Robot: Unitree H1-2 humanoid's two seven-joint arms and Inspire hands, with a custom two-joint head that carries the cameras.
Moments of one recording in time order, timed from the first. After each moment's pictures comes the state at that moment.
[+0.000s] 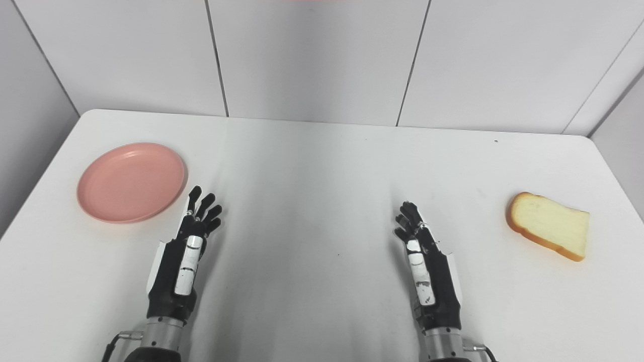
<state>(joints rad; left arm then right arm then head) 0.08 -0.07 -0.12 -0.13 0.11 -0.14 0.03 0.07 -0.04 -0.01 -0.07 0.10 -0.22 0.06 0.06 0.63</state>
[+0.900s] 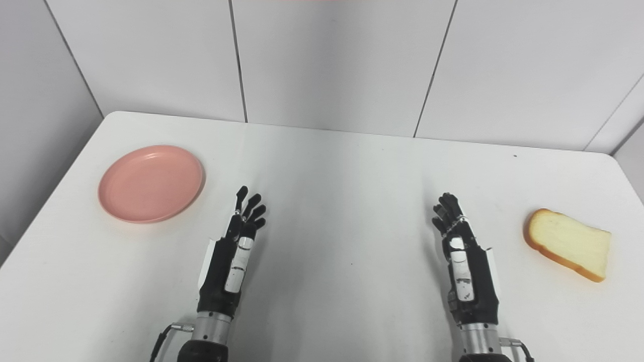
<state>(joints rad) 0.01 -0.16 -0.15 0.06 0.21 -0.31 0.12 -0.02 -0.13 -0.06 0.07 0.21 -0.34 0.15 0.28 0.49</state>
